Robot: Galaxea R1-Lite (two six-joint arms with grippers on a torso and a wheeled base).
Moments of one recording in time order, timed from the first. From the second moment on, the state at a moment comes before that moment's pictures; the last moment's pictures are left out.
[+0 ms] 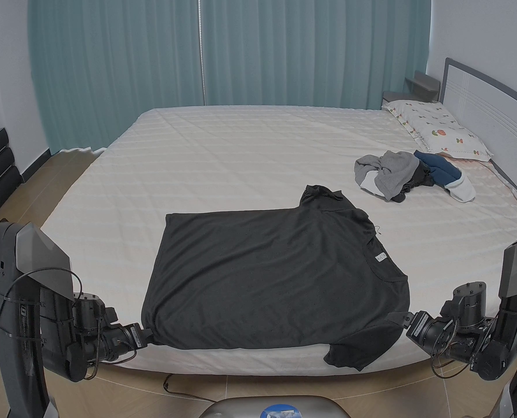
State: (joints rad) left arm -0.02 2.44 -0.19 -1.54 -0.31 -0.44; right arm 0.28 2.09 -0.02 -1.43 0.00 0.88
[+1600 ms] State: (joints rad) left arm 0.01 2.41 -0.17 -1.55 -0.32 -0.57; right arm 0.03 2.38 -0.43 -1.45 0.06 0.56
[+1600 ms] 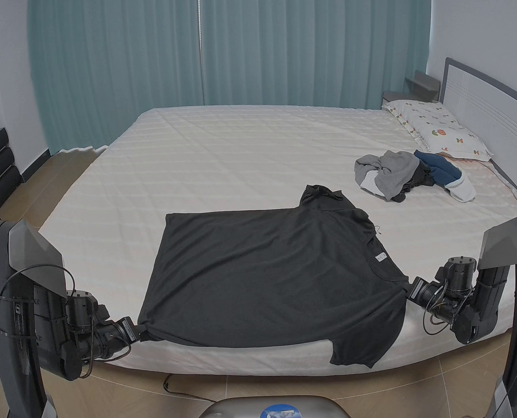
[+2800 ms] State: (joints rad) left arm 0.00 2.41 -0.17 -1.55 -0.31 -0.59; right arm 0.07 2.44 -0.84 -1.27 0.05 0.47
